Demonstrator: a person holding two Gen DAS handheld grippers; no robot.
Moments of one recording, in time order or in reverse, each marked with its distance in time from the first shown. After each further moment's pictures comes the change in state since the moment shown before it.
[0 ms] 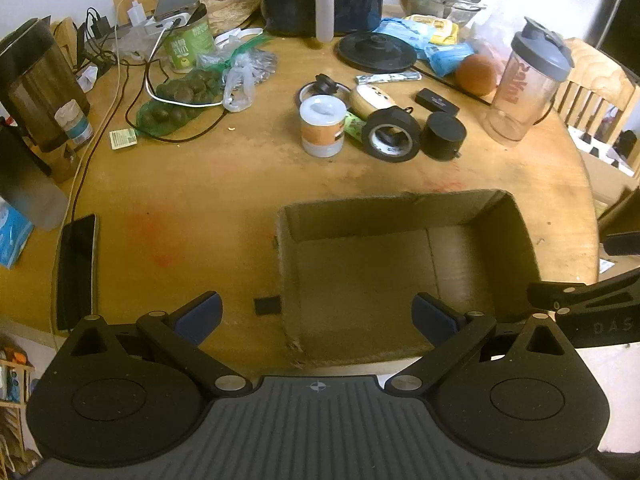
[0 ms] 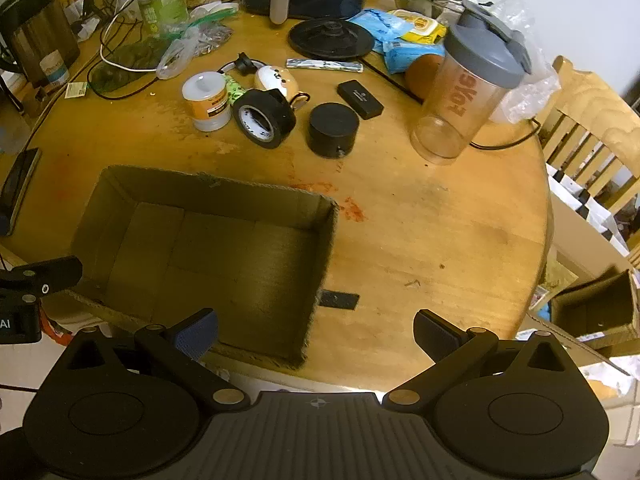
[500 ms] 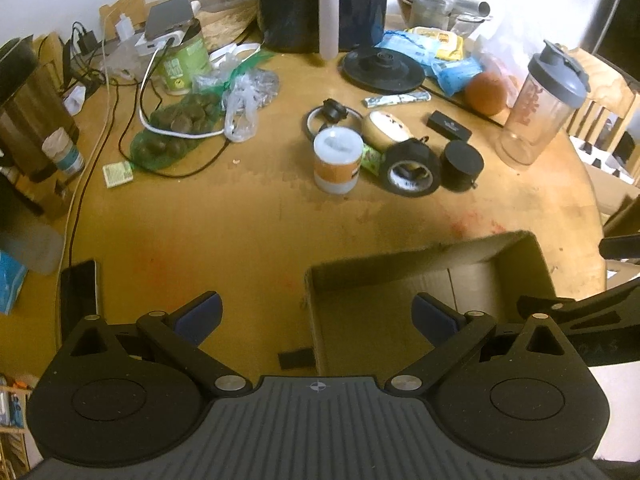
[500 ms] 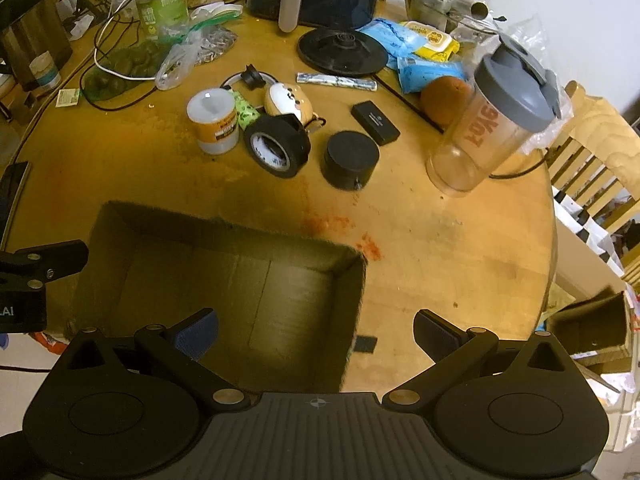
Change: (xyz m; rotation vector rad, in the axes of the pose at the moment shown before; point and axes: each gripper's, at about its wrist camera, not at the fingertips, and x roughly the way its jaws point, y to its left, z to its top) left arm 0.016 0.027 0.042 0.037 -0.018 -0.032; right arm 0.011 0.029 0.045 -0.013 0.008 -0.039
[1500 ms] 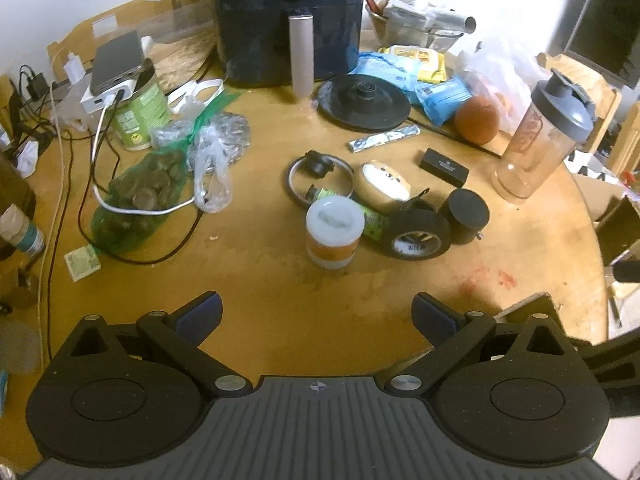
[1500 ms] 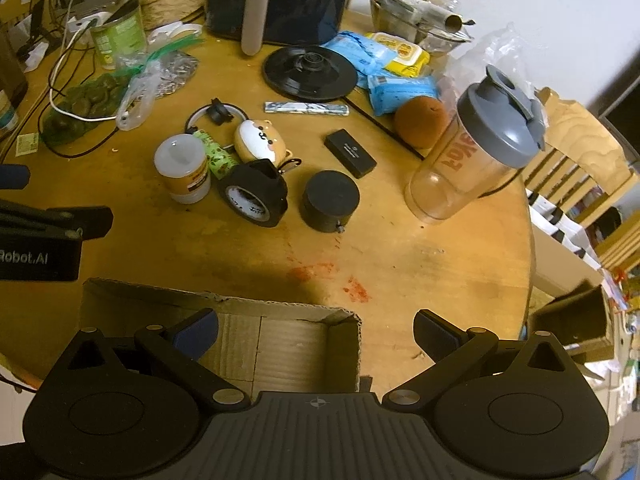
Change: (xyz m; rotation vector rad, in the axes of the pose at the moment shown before) left arm 0.041 0.020 0.069 0.106 -0.042 -0.098; right arm 0.003 0.012 0.047 0.098 0.009 -0.103
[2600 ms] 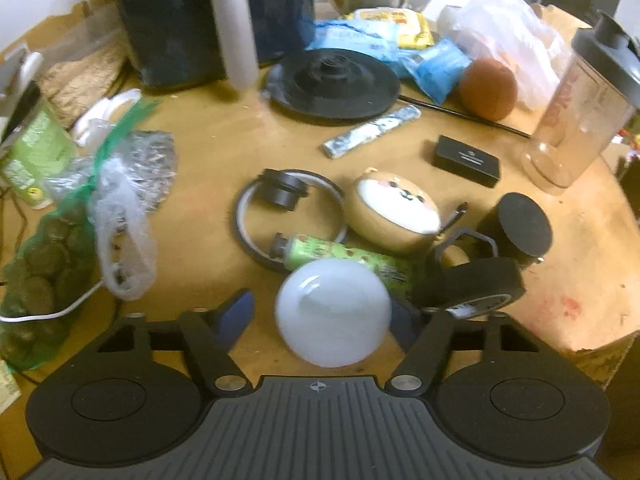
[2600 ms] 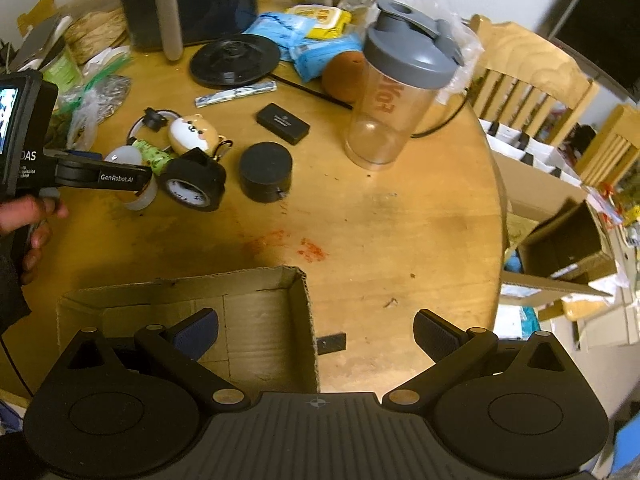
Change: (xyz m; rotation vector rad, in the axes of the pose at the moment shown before) left arm 0.128 -0.005 0.044 0.175 0.009 -0.085; right arm -0.004 -0.051 -0.028 0.233 0.045 -0.011
